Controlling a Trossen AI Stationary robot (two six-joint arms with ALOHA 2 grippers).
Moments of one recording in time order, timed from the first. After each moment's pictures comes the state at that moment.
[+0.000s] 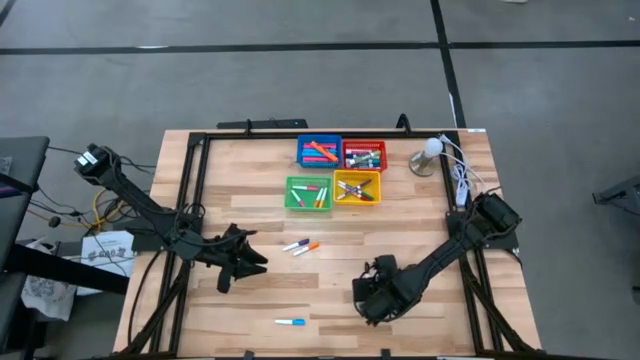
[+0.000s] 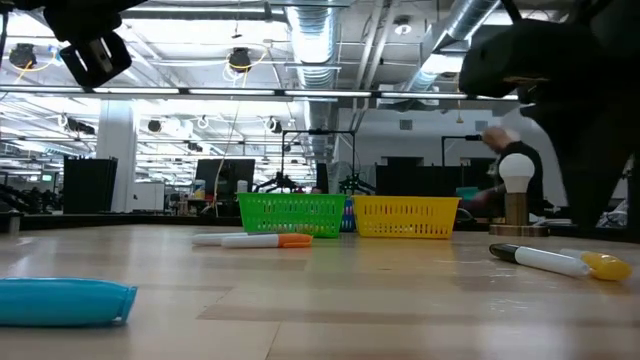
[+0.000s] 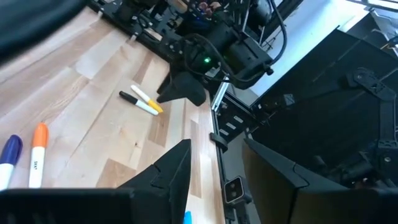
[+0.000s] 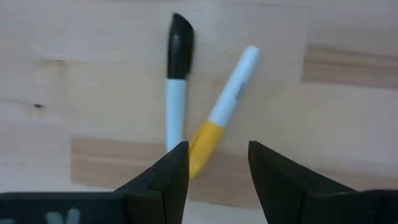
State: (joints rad) left arm -0.70 0.96 0.36 0.43 -0.47 -0.74; right arm 0.65 1.93 1.30 -0.94 0.18 2.07
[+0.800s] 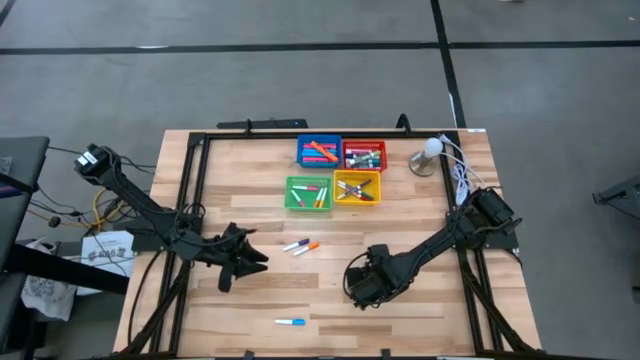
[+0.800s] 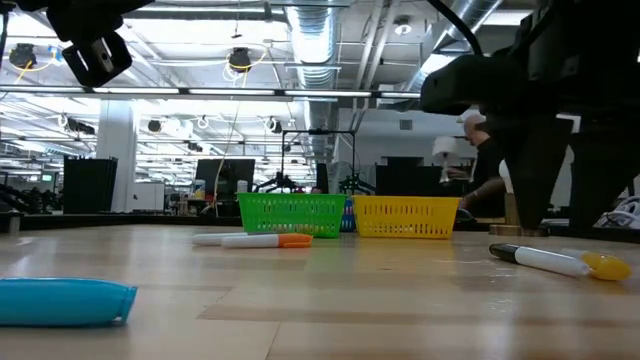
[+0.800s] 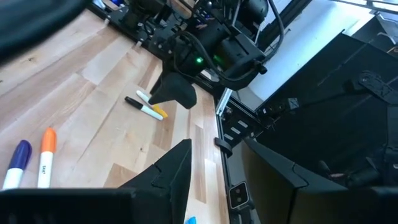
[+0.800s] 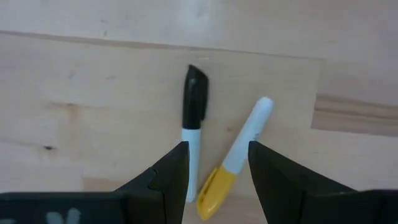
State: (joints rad) left arm -0.70 0.96 0.36 0.43 -0.50 -0.73; right arm 0.55 1.93 1.30 -0.95 0.16 1.96
